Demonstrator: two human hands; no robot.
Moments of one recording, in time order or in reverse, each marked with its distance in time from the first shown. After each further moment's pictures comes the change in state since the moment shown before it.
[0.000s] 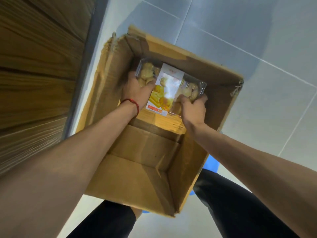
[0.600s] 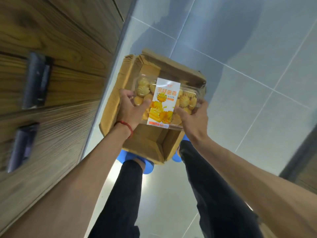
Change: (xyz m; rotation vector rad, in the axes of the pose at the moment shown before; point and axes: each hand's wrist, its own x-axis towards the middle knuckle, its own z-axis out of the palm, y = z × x) left_hand -0.218 0.064 -0.101 -0.137 0.046 -0.036; right_hand -0.189 -0.061 -0.126 0.004 -0.092 -0.139
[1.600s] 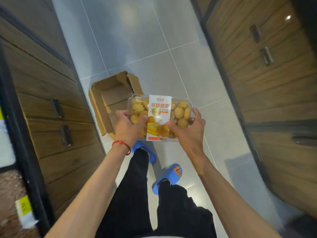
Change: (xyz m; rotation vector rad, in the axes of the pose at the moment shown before) left_hand -0.467 -0.011 -0.095 0.424 -0.386 0.504; right_hand -0.526 0.110 -0.152 0.583 0.565 0.047
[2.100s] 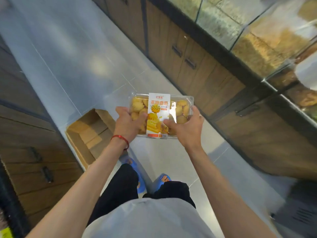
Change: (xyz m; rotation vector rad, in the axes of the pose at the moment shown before) left_hand -0.164 0.126 0.118 0.154 -0.221 0.338; right_hand -0.075 0.009 -0.229 0.161 0.331 -0.094
